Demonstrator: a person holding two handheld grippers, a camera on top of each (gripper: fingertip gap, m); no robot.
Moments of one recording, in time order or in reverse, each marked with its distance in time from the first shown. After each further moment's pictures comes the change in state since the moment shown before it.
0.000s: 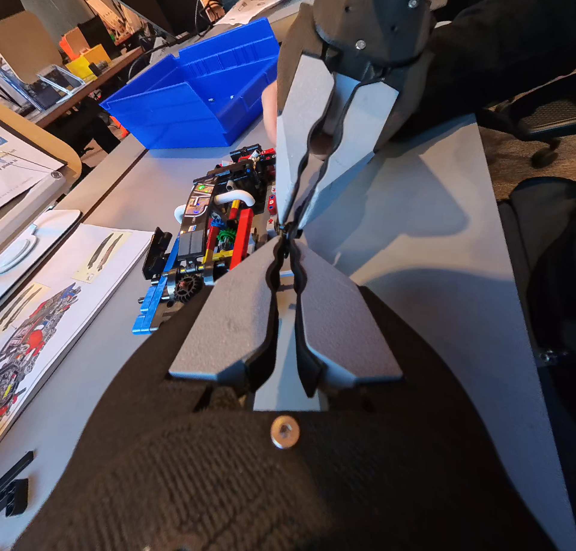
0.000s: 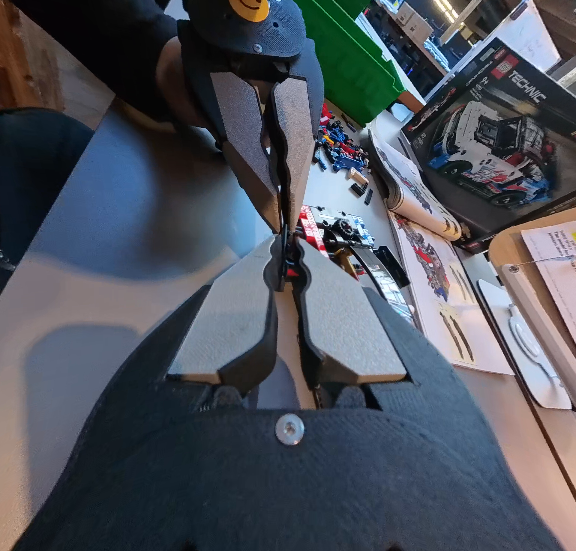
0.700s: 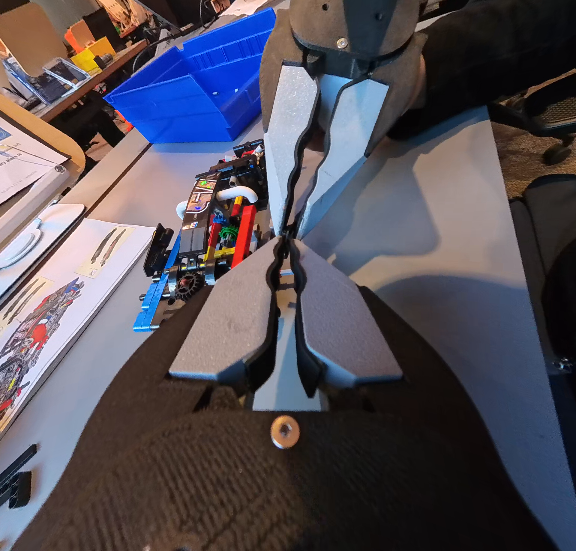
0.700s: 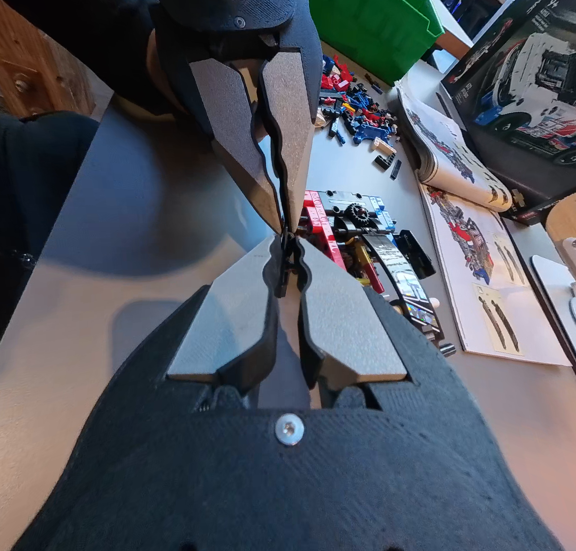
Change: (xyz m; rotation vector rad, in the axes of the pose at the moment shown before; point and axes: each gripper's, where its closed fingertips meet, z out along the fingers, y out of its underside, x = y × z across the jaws) left arm -0.002 0.003 0.003 -0.018 -0.019 -0.002; right arm -0.001 0.009 0.009 -0.092 -0.090 0.110
